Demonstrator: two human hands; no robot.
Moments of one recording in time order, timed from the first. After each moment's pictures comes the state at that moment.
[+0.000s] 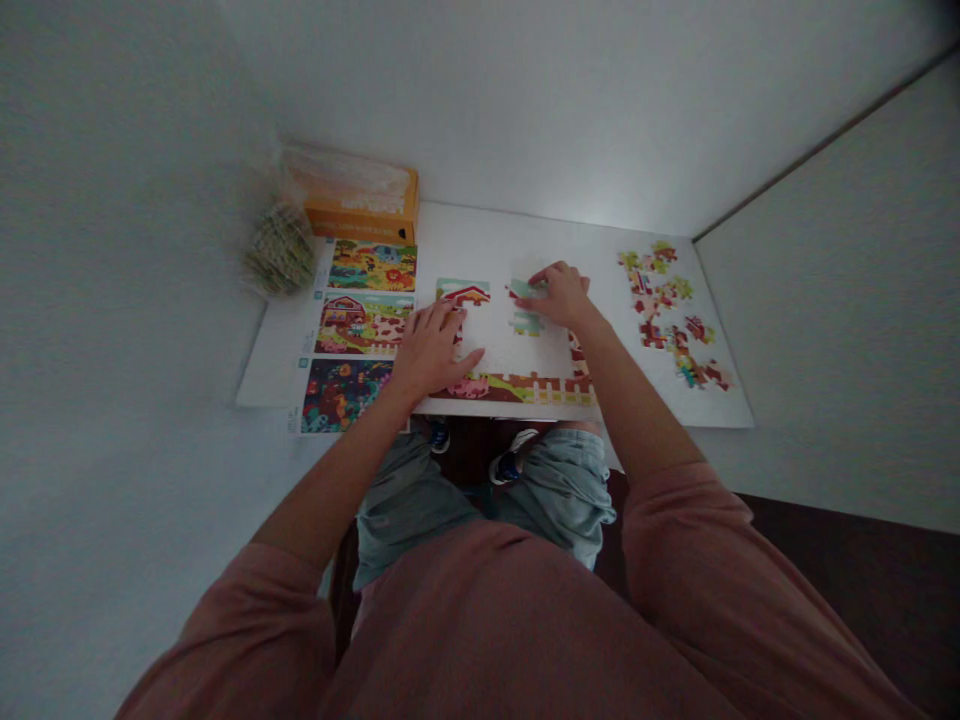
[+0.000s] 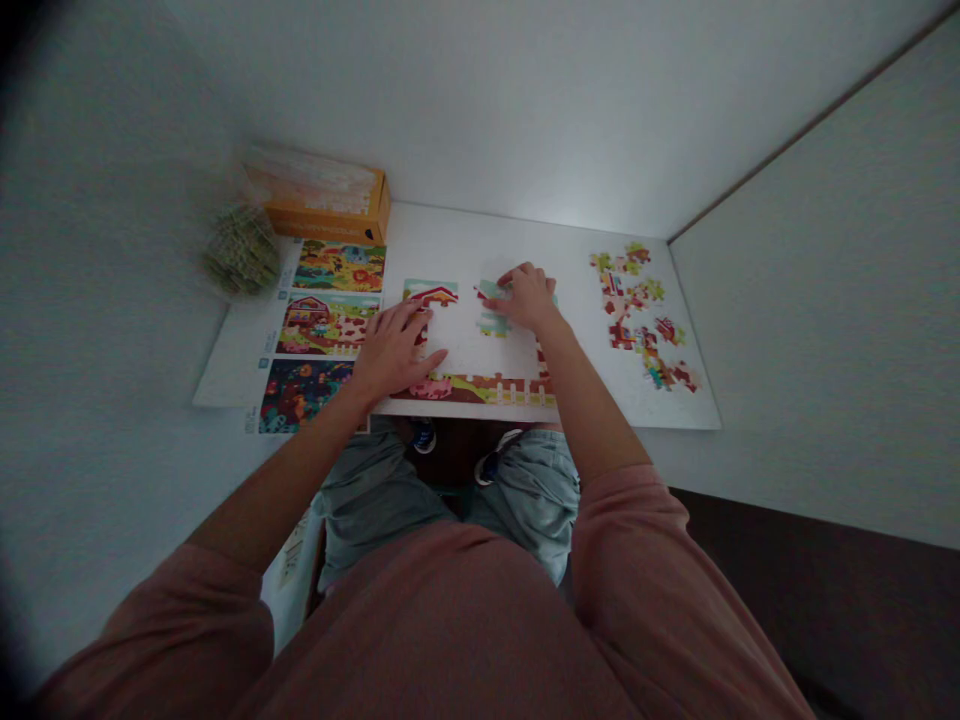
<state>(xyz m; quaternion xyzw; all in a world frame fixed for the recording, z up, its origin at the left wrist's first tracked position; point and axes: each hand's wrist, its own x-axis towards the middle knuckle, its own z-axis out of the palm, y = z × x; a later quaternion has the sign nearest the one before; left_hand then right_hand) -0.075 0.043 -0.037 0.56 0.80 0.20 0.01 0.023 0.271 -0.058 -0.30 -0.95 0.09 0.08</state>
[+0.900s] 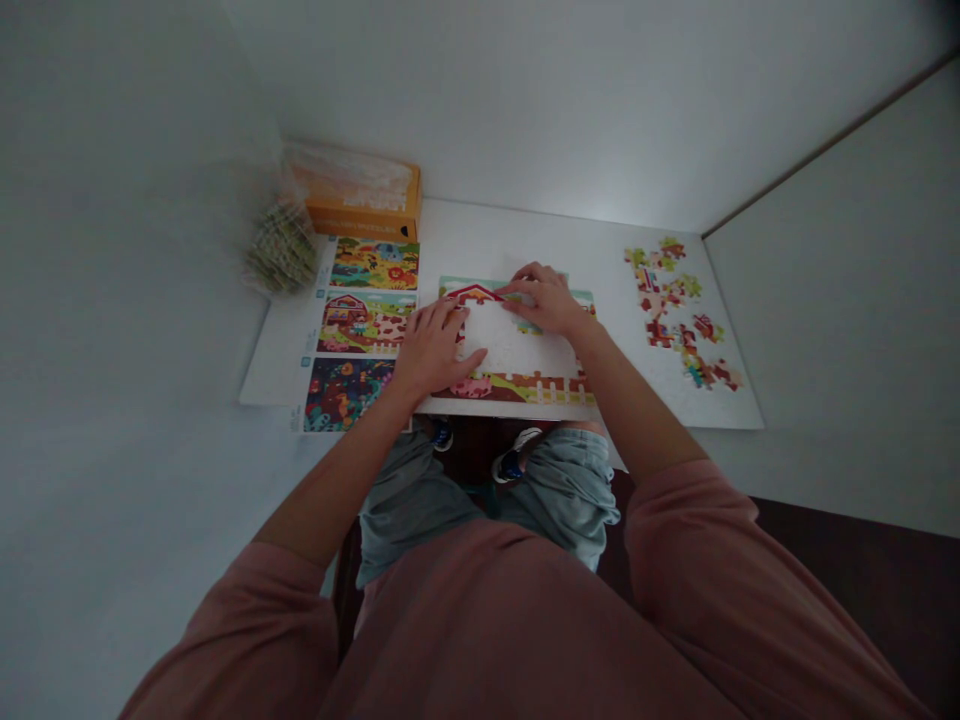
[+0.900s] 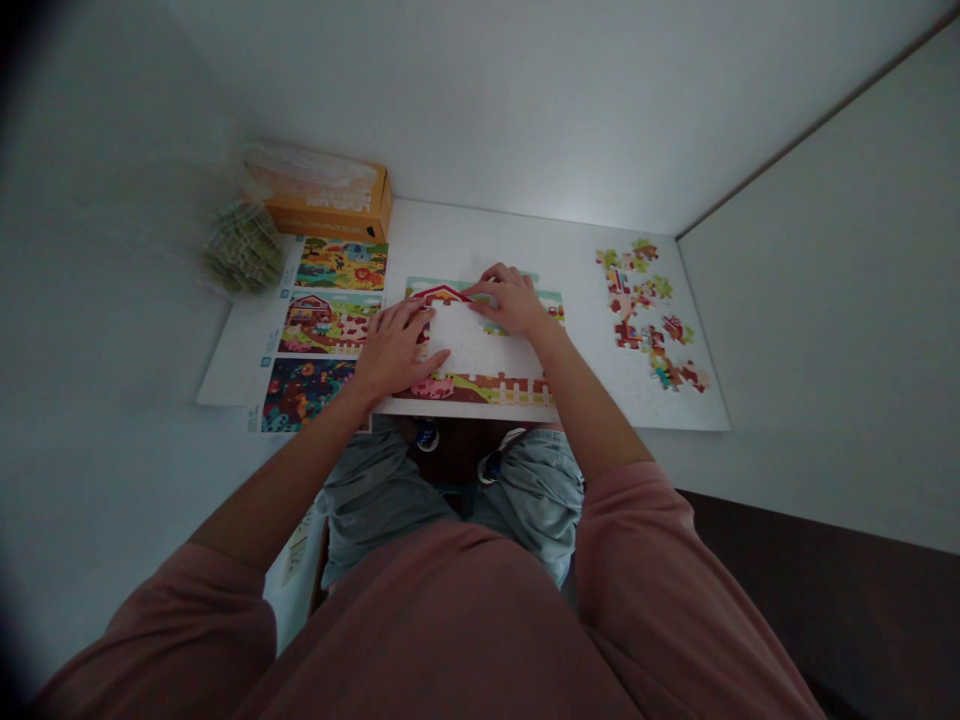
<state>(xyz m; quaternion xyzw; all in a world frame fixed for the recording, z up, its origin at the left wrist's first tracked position) -0.074 0.044 -0.031 0.55 0.81 0.19 0.03 0.017 0.232 -0.028 -0.17 -0.98 0.10 0.04</state>
